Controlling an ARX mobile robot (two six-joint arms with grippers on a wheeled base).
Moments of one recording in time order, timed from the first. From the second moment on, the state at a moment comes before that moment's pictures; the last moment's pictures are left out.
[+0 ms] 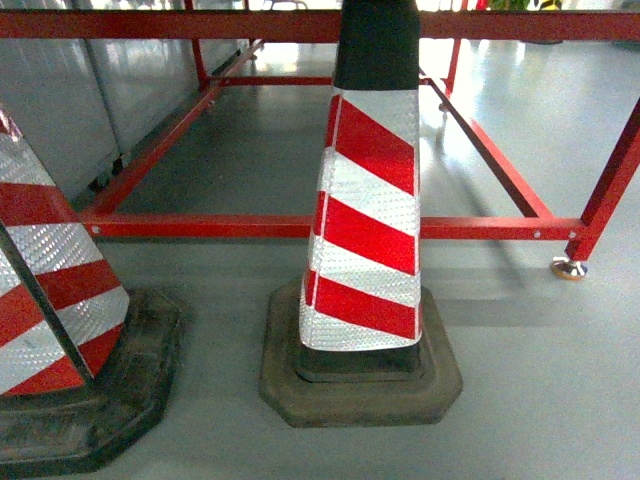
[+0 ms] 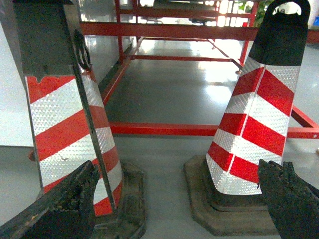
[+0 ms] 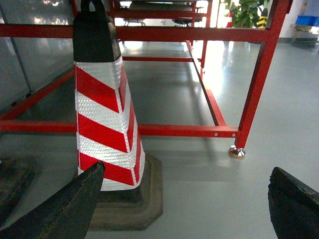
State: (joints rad) left arm 0.00 0.01 0.02 -0.01 0.00 -0.01; right arm 0.00 0.01 0.01 -0.01 0.00 0.01
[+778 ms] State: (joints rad) left arm 0.00 0.01 0.02 -0.01 0.00 -0.01; right arm 0.00 0.01 0.01 -0.01 0.00 0.01
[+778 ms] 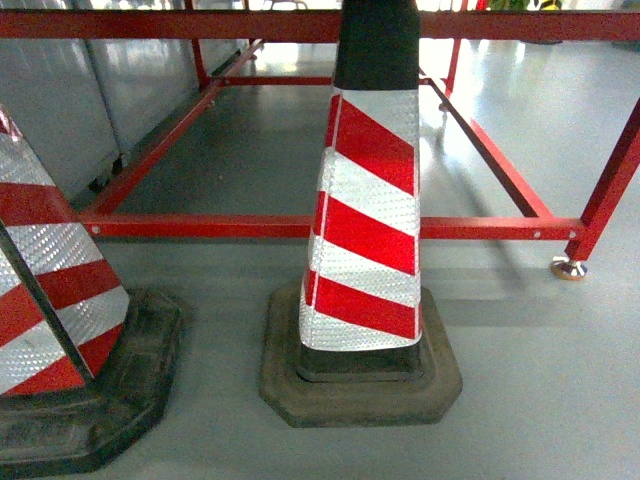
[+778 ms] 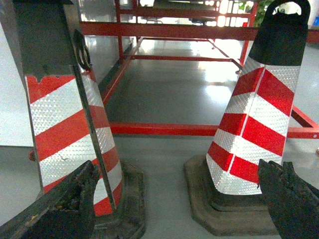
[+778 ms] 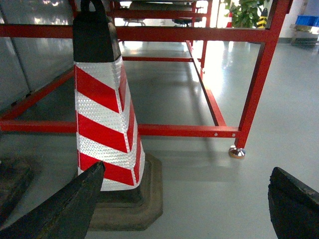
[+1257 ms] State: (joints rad) left arm 0.00 0.01 0.02 -0.01 0.00 -0.01; right arm 0.00 0.01 0.01 -0.01 0.00 0.01
